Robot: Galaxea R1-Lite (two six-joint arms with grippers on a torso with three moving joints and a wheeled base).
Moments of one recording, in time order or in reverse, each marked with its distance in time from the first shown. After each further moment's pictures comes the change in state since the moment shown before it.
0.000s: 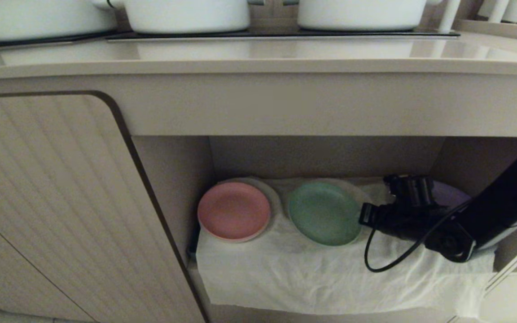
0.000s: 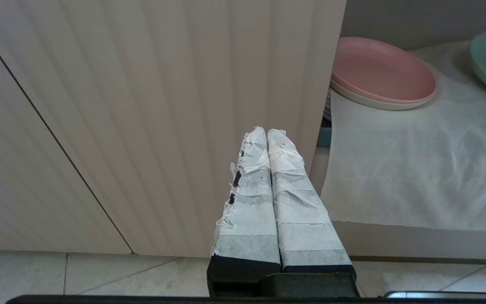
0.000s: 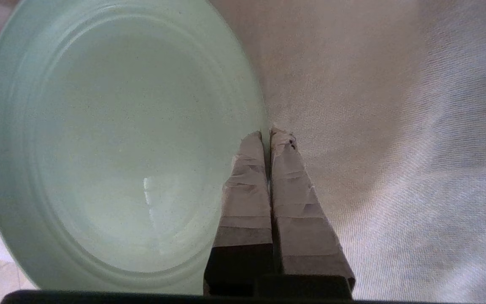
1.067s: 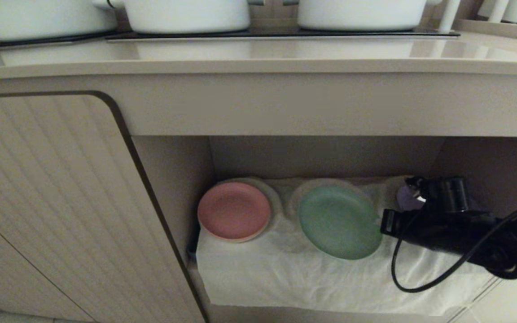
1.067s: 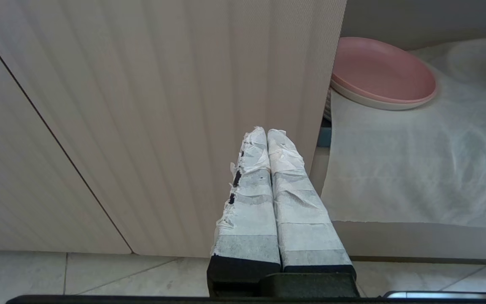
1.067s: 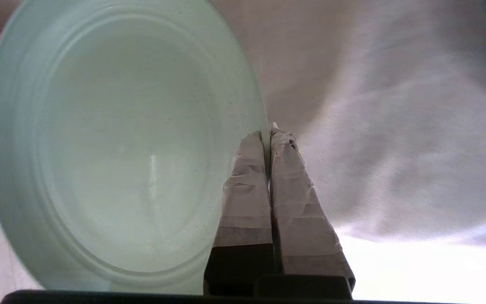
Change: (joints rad) left arm 0.000 0.000 0.000 0.000 0.000 0.000; right arm -0.025 -0.212 0.177 0.061 0.004 -0.045
